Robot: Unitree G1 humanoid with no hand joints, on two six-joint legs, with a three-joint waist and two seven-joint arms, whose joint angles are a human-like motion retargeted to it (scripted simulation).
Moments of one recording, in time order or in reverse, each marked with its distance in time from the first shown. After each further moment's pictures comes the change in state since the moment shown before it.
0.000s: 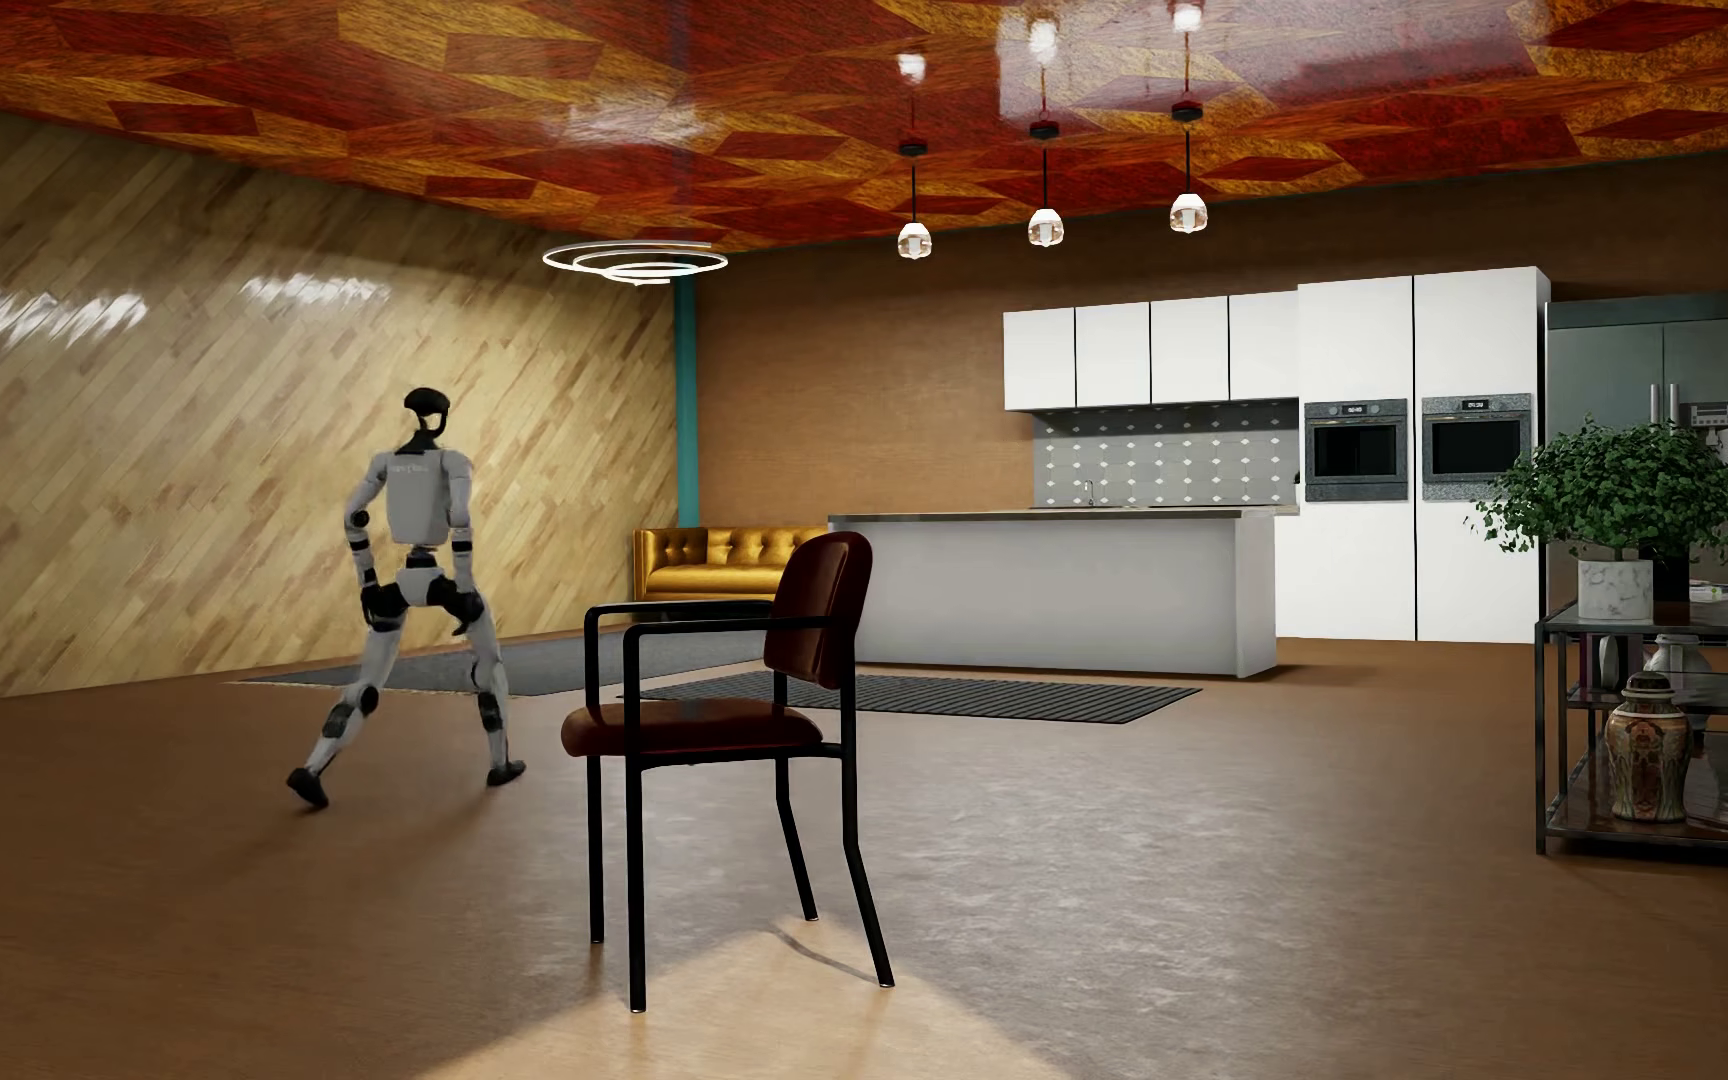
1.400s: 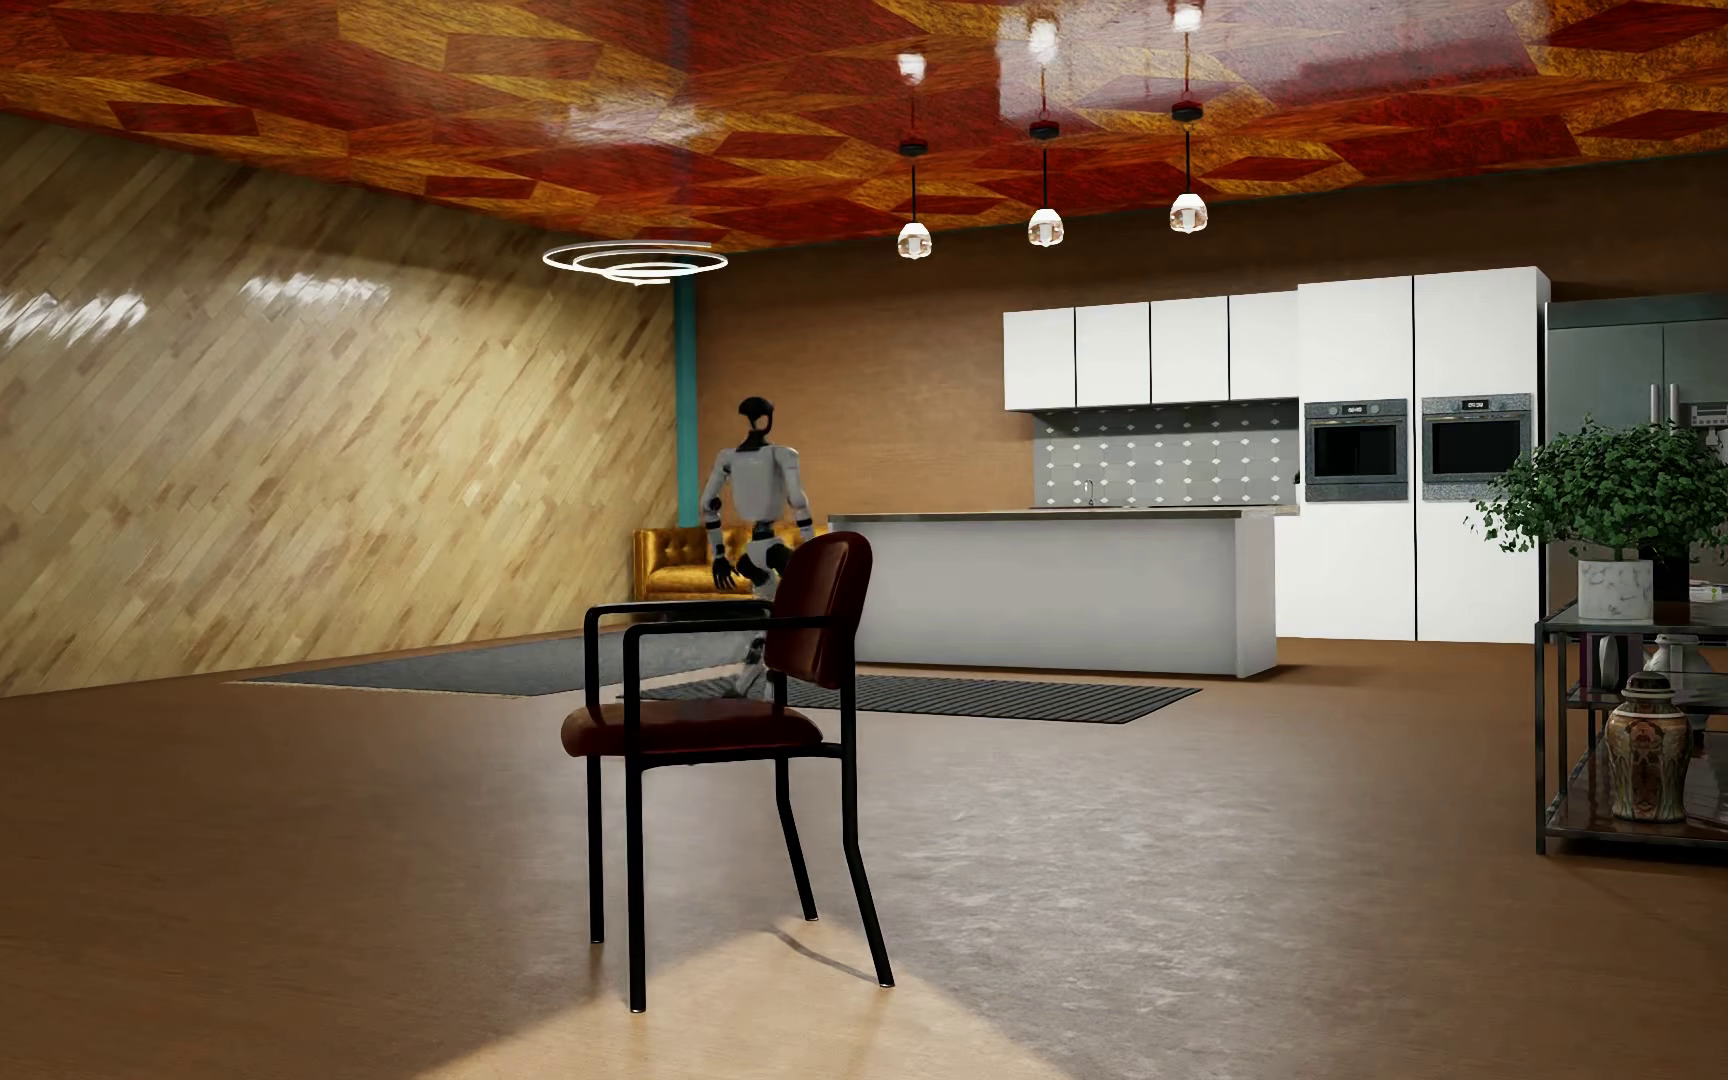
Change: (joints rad) body -0.604 0.657 0.391 -0.064 0.201 0.026 0.000 0.000 0.026 0.607 -0.031 0.018 -0.143 0.094 0.041 -0.068 -0.008 0.000 0.000 -0.014 -0.086 0.155 -0.133 0.000 0.000 0.000 0.000 0.000 0.000
